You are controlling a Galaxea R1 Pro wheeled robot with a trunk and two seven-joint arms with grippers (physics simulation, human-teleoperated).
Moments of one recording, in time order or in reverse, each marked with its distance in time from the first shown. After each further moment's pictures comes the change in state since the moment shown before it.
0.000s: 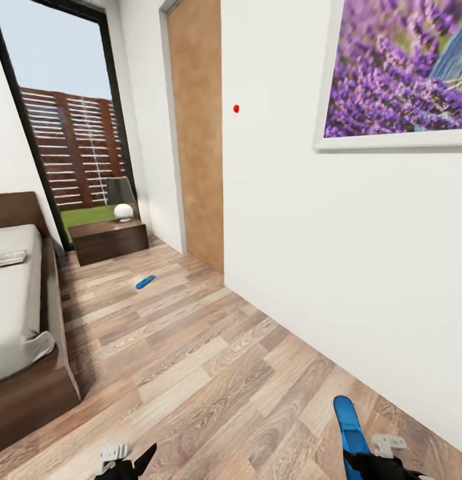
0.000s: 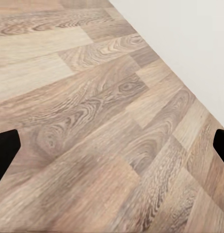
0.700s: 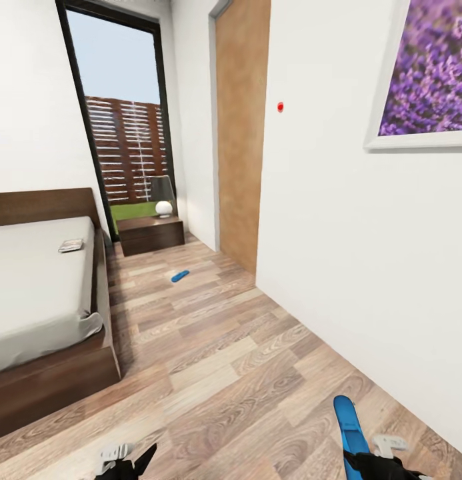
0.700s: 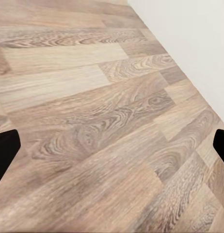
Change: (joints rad) left arm 0.000 0.000 0.000 0.000 0.000 0.000 0.000; right arm 0.000 0.000 0.000 0.000 0.000 0.000 0.000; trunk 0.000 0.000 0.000
